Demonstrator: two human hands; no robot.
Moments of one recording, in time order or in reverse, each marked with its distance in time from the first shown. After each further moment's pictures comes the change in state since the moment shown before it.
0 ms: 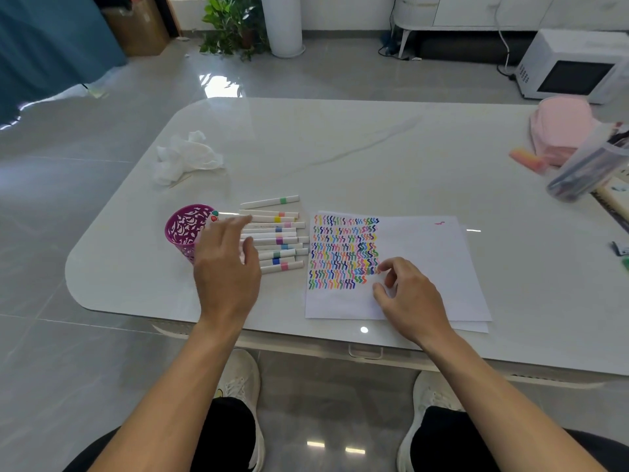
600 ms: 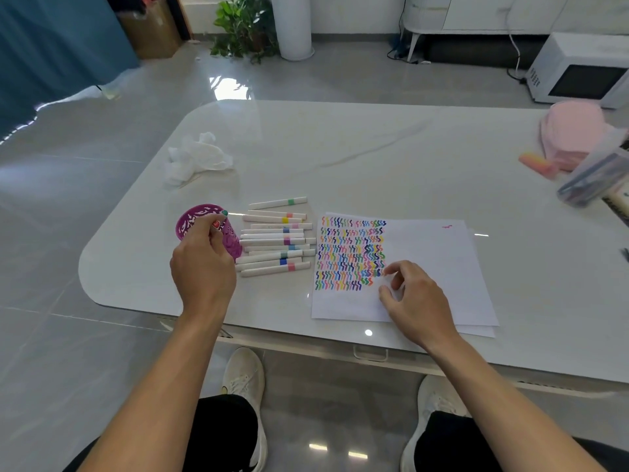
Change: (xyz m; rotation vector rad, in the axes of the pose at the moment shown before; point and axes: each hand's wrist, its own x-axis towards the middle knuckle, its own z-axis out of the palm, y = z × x) left_hand 0.016 -0.016 -0.021 -0.003 0.010 -0.326; right_hand -0.001 0.004 0.003 0.026 0.014 -0.013
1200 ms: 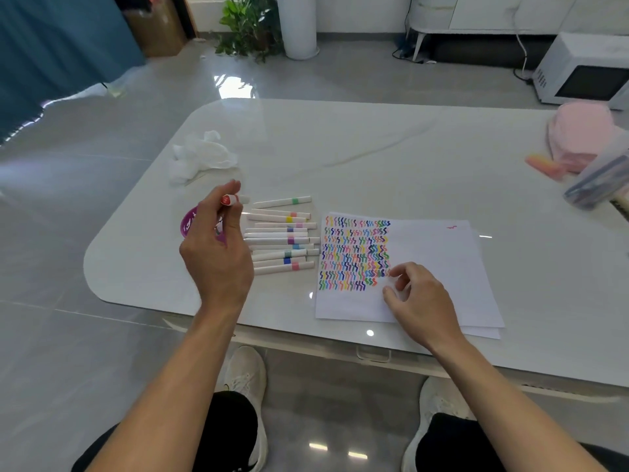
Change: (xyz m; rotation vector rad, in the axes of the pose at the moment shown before) left_hand -0.011 0.043 -0.012 -0.517 0.175 0.146; right_hand 0.000 -0.002 -0.002 0.031 0.015 0.008
